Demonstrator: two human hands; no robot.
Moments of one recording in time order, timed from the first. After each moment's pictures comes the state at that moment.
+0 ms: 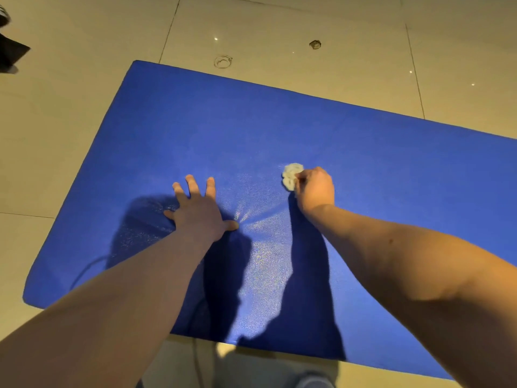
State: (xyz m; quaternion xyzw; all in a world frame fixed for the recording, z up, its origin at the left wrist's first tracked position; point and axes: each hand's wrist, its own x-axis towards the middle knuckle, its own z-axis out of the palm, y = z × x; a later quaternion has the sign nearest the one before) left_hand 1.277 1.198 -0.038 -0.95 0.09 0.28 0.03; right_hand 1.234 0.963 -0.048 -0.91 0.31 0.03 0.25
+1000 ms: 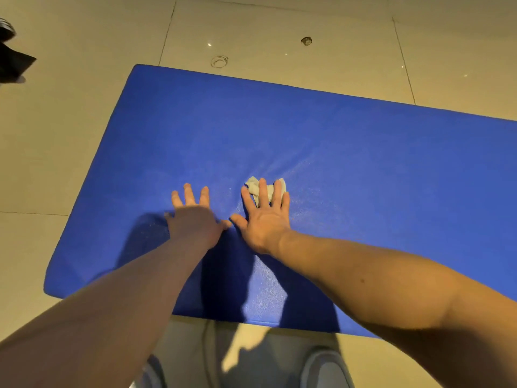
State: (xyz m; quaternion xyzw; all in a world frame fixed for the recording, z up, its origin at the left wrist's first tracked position) left_hand 1.251 1.237 -0.042 -0.96 0.10 0.26 0.03; right_hand 1.185 1.088 -0.058 -0.96 0.13 0.23 0.09
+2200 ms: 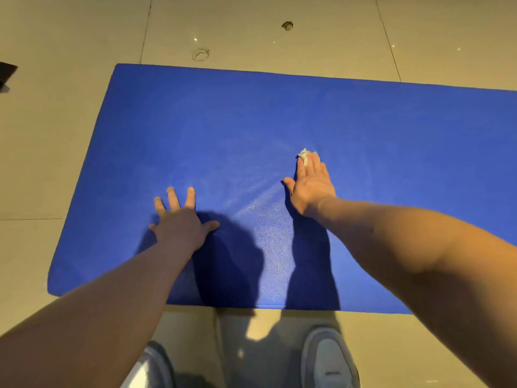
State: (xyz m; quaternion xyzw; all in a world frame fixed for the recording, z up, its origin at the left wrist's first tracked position) left_hand 1.236 1.254 -0.040 -0.96 0.08 0.27 0.02; right_hand 1.169 0.966 -0.065 -0.96 0.23 0.16 0.07
